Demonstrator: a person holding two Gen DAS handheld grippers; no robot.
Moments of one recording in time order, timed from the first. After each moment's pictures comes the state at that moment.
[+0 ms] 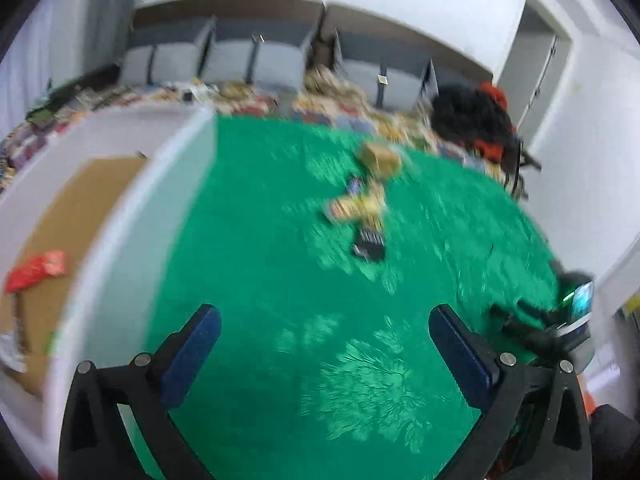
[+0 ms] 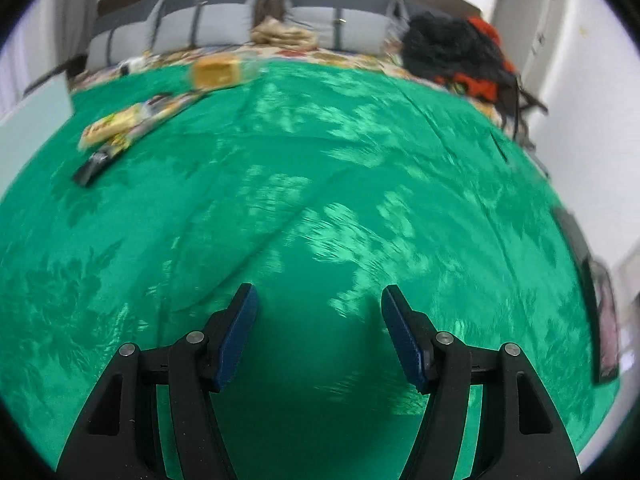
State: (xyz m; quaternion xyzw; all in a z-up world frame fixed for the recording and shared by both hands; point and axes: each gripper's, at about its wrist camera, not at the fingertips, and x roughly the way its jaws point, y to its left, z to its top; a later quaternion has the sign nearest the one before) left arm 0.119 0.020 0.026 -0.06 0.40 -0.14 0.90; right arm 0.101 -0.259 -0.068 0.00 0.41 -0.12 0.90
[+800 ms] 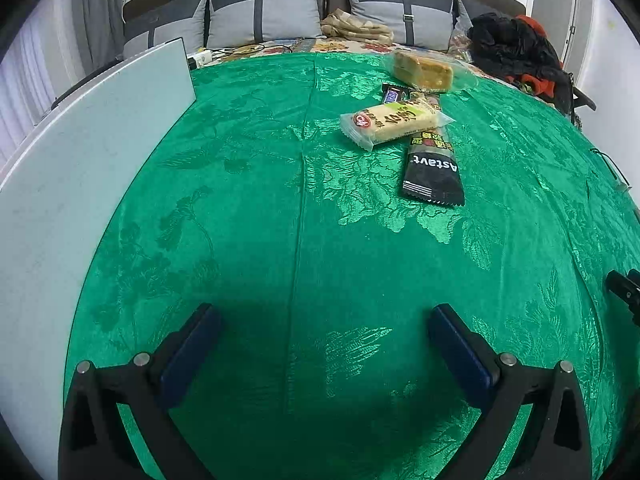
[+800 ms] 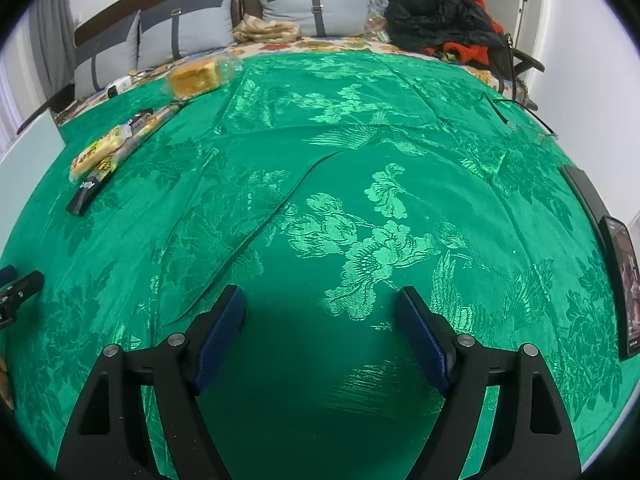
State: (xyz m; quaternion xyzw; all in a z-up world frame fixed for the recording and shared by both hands) left arm 0.192 -0.037 -0.082 0.03 0.45 -0.07 0.89; right arm 0.101 -0.270 -0.074 0.05 0.43 -0.12 0.89
